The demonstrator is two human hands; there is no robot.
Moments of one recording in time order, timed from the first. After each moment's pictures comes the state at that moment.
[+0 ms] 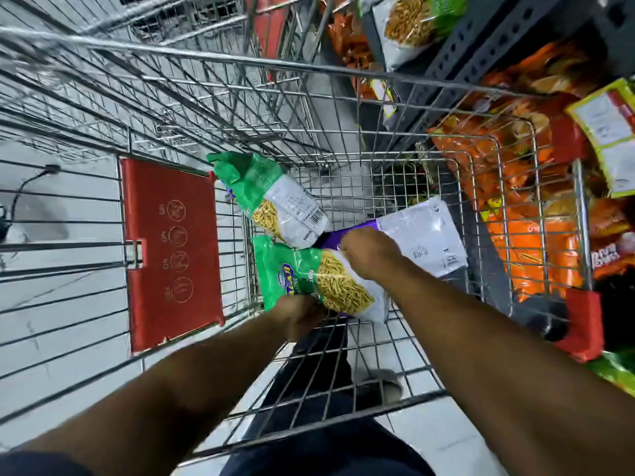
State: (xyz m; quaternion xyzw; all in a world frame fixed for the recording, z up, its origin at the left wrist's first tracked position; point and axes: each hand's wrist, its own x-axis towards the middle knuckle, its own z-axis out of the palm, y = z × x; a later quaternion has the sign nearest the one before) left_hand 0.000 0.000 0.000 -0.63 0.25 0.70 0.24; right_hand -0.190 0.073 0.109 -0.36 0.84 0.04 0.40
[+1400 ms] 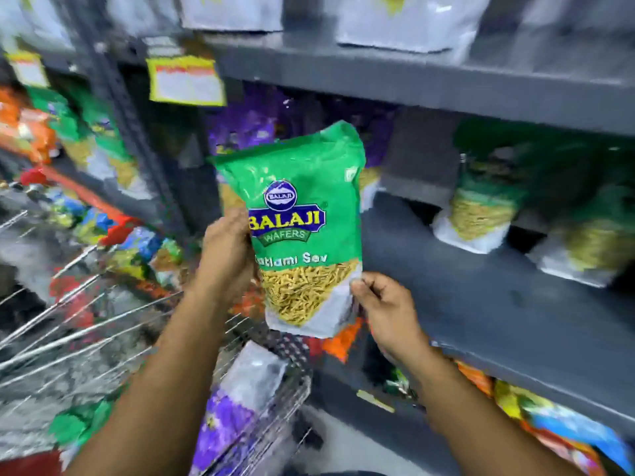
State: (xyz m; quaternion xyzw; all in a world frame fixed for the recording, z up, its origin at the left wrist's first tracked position) left_hand -0.213 0.184 0.450 -0.04 0.66 0.75 0.01; right_hand -0.129 0.393 0.379 0.05 0.71 -0.70 -0.11
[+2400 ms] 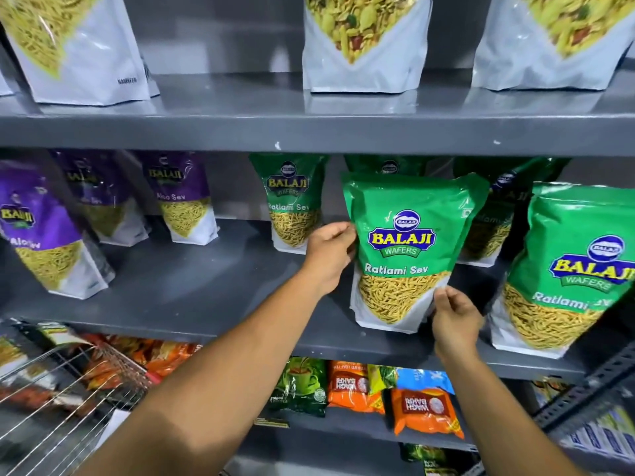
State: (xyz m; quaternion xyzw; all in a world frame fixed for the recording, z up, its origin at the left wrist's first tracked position) left_hand -0.108 0.597 0.461 0.11 0.55 0.79 0.25; right_hand 0.020 0.734 0.352 0.37 0.57 -0.61 -0.41
